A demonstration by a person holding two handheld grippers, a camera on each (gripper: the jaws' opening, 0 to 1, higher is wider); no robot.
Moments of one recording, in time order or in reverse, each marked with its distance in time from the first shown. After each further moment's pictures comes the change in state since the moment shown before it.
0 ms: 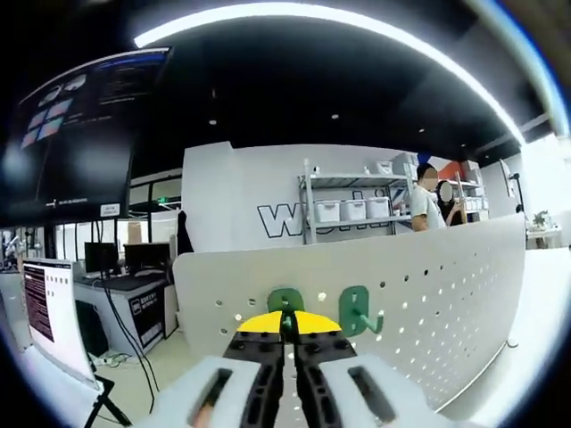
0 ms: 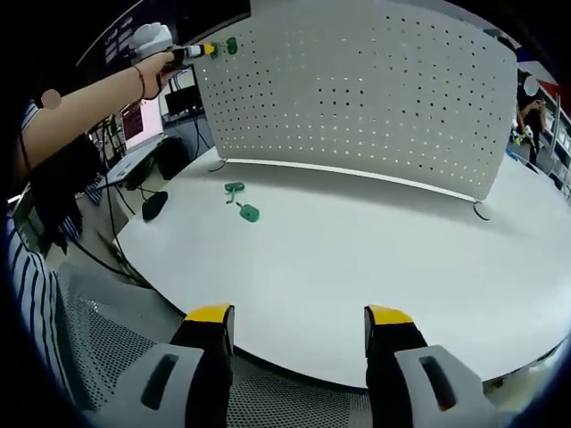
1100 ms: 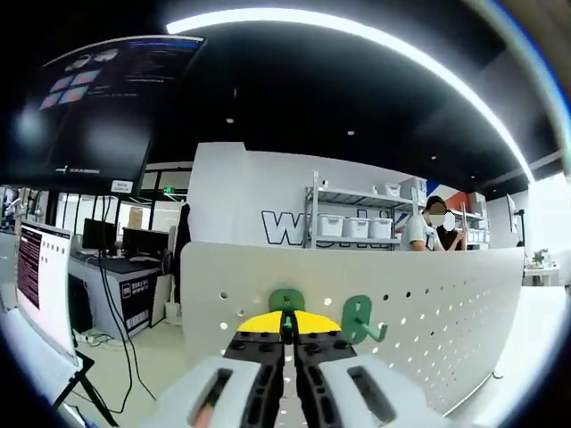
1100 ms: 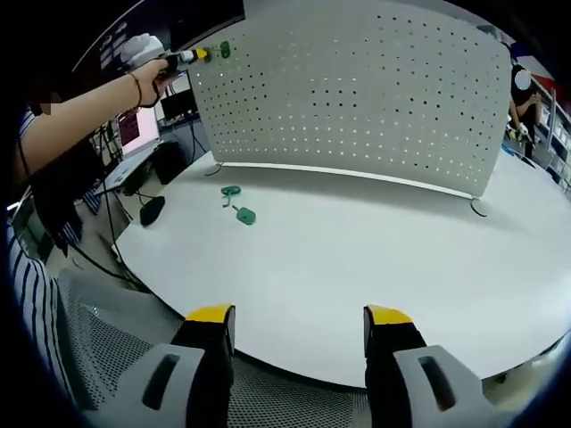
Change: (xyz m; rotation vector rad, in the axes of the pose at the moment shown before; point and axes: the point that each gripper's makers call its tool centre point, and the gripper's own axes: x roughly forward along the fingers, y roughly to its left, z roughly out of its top) left arm -0.001 0.006 0.000 -0.140 -0.045 0.001; right arm 0.000 -0.002 0.001 0.023 -0.006 -0.006
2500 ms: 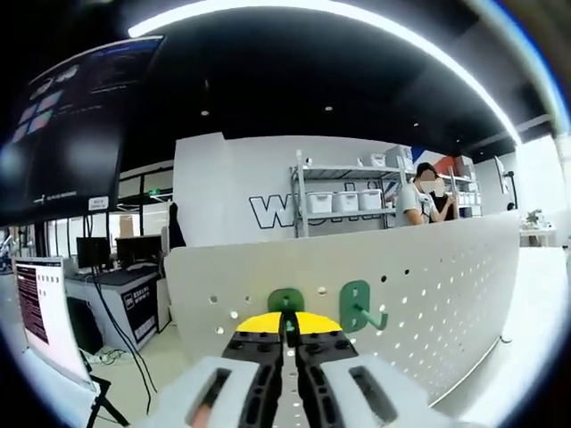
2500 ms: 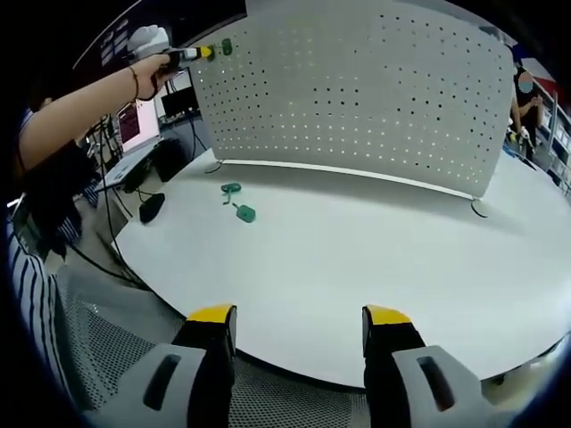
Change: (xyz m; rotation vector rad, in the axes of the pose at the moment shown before) left arm 0.004 -0.007 -0.001 0.134 0.107 -0.053; right arm 0.001 0.000 -0.002 -0.014 0.006 -0.003
